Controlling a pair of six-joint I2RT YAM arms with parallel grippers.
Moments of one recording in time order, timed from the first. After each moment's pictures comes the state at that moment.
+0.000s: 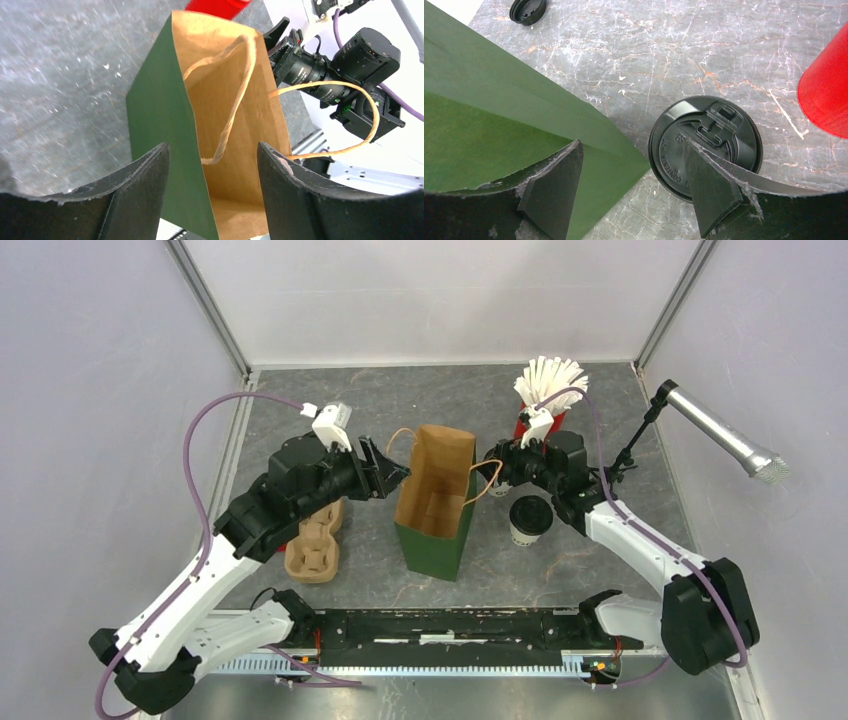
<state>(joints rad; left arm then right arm) -0.72 0.87 1.07 -0.54 0.01 -0.67 0.40 1.19 0.68 0.15 -0.26 0.25</state>
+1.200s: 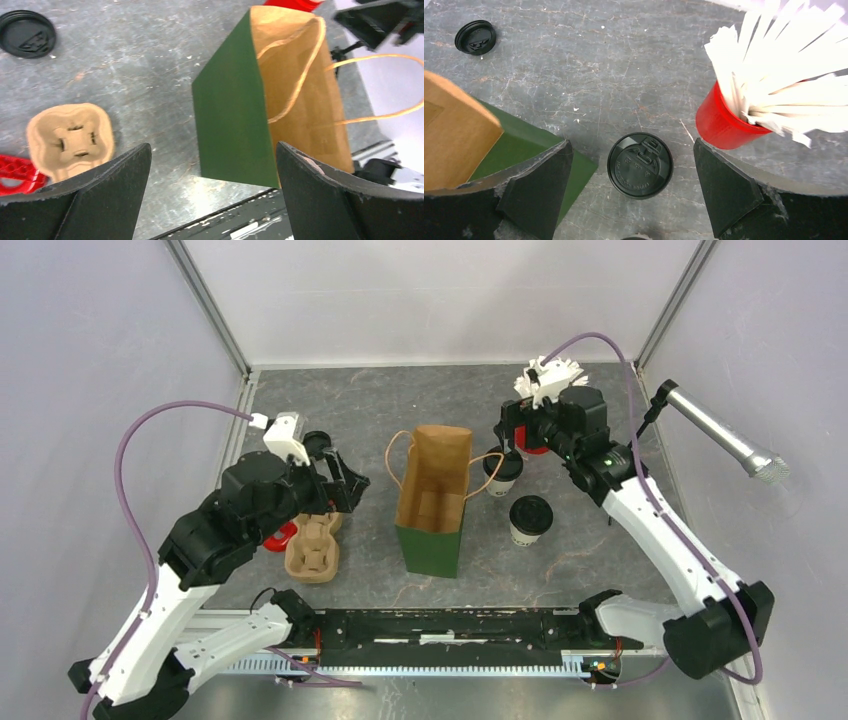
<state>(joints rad) -0.72 0.78 1.26 -0.91 -0.21 -0.54 0.41 1.20 1.11 -0.30 -0.04 0.07</state>
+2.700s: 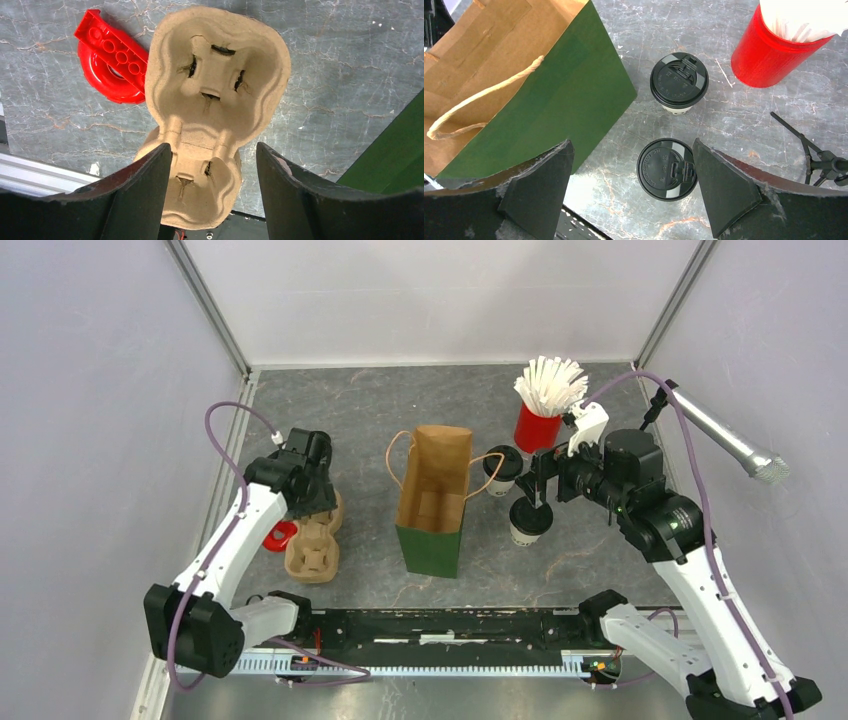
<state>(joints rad) -0.27 1.15 0.99 -1.02 -0.28 -0.50 0.43 0.83 1.13 -0.74 -0.16 0.11</state>
